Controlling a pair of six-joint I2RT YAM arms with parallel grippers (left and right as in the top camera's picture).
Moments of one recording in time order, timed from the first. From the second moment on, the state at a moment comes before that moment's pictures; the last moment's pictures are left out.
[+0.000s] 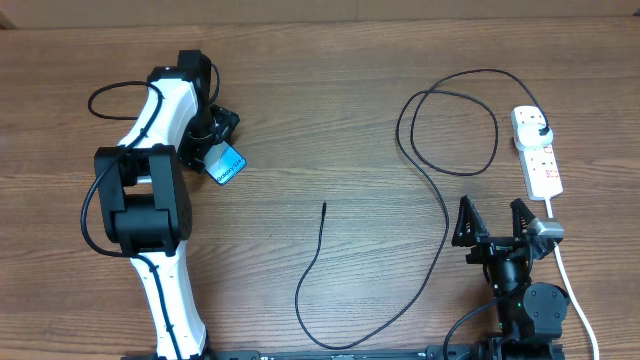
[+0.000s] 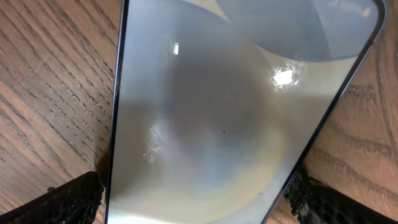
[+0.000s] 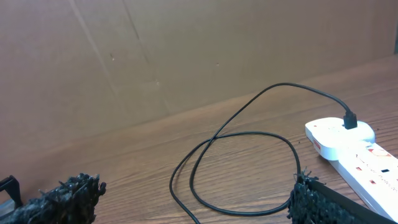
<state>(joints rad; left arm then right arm) 0.01 2.29 1.79 -1.06 -0.03 -1.04 -0.04 0.01 0.02 -0.03 -0.10 0.31</state>
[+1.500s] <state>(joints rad) 0.01 2.29 1.79 -1.04 -0.03 -0.95 -0.04 0.01 0.02 -0.03 -0.10 0.30</state>
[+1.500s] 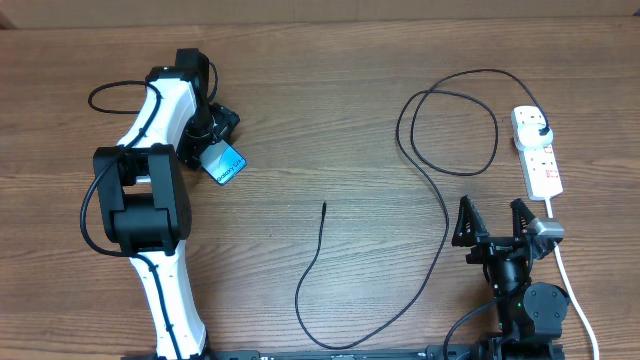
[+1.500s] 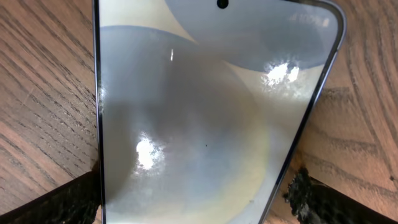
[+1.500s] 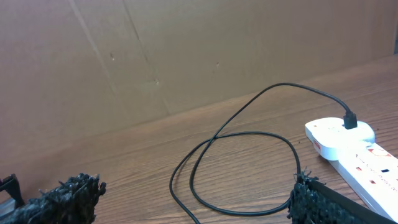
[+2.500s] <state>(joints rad) 0.01 2.30 1.80 -1.07 0.01 -0.95 -0.04 0.01 0.02 -0.03 -0.10 0.30</state>
